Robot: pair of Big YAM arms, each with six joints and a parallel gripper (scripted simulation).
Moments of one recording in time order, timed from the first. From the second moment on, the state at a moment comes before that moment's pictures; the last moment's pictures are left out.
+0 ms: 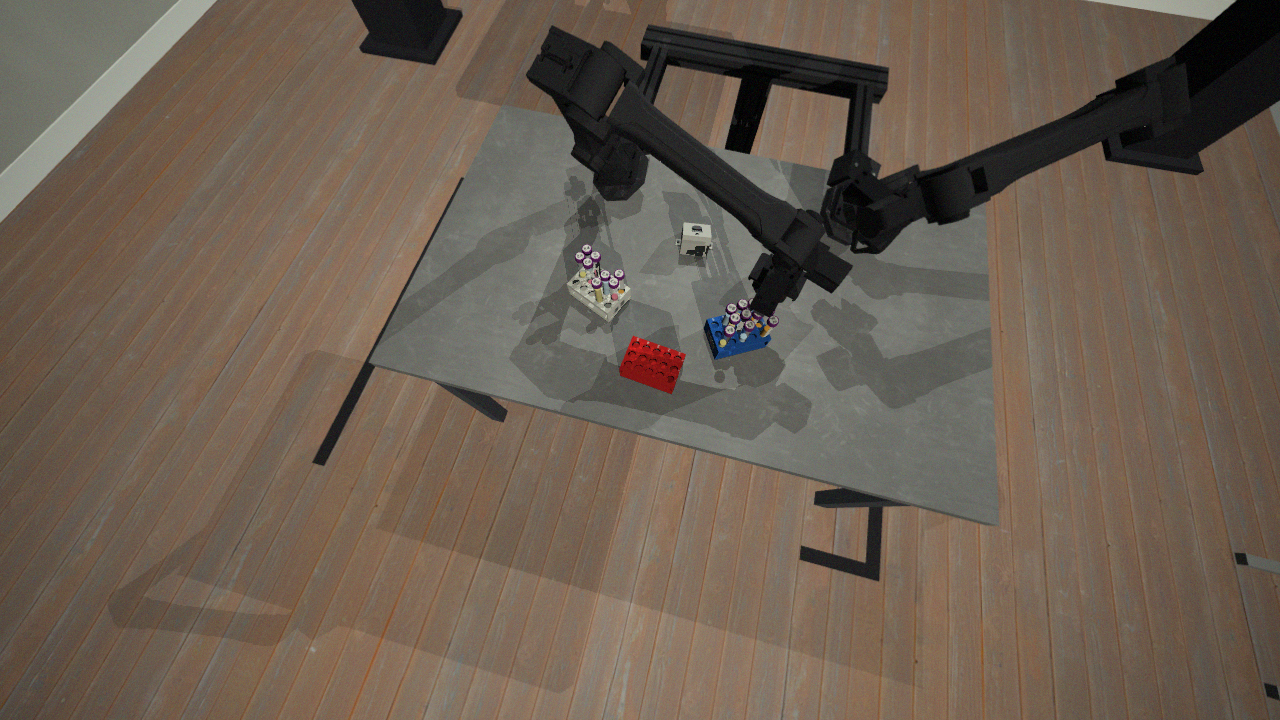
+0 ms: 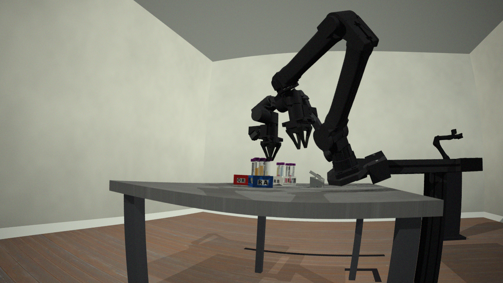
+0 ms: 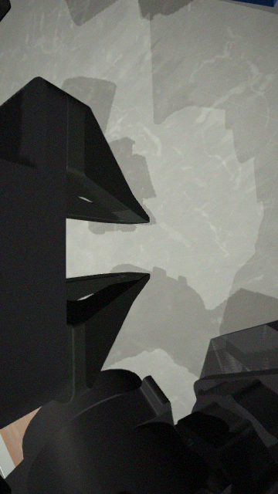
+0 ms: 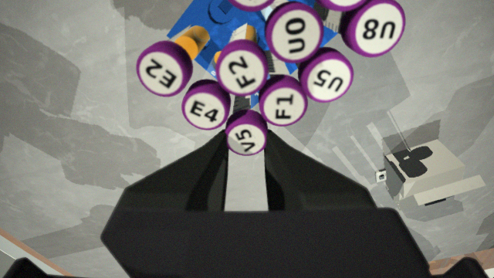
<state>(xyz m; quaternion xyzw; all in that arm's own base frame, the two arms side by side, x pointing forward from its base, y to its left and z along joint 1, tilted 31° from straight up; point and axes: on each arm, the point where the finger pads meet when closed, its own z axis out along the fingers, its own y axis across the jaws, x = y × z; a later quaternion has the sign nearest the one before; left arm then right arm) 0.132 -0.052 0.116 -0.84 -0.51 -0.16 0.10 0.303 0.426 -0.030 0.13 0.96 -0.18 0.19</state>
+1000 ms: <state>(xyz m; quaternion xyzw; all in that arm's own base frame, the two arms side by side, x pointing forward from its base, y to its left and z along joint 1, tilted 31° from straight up) 0.132 -0.052 0.116 -0.84 -0.51 -0.16 0.10 0.299 0.432 -0.022 0.13 0.96 -0.18 0.19</state>
